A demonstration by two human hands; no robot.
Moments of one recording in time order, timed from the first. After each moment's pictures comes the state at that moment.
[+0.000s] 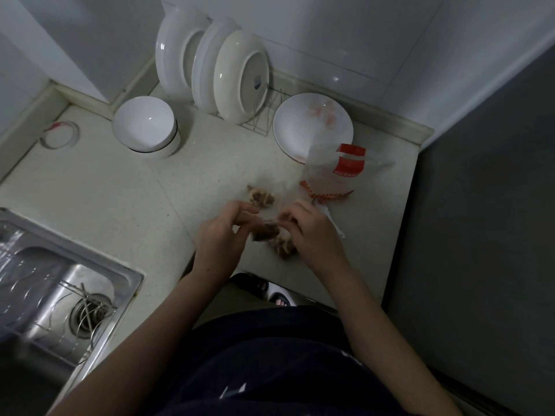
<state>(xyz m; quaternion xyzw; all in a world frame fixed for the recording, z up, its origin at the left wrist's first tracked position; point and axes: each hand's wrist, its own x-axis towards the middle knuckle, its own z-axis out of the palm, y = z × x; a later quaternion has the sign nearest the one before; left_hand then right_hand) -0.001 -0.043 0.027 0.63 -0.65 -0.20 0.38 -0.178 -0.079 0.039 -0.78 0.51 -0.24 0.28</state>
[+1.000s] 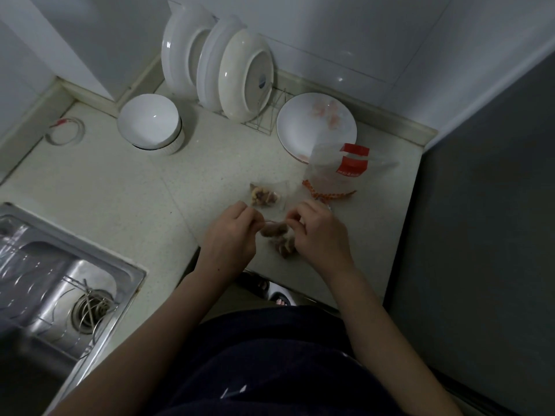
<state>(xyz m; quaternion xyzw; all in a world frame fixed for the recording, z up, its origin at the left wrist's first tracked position) -0.008 -0.041 0.035 0.63 -0.72 -0.14 0.26 -0.180 -0.076 0.042 -0.78 0.56 -0.21 0.17</state>
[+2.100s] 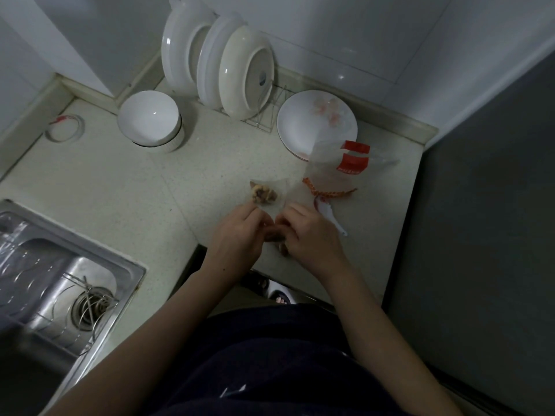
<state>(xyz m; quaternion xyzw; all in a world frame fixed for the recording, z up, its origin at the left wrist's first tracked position) -0.015 -0.042 0.030 0.59 -0.75 -0.14 0.27 -0.175 -0.073 0.038 -0.82 0.47 -0.21 0.23</state>
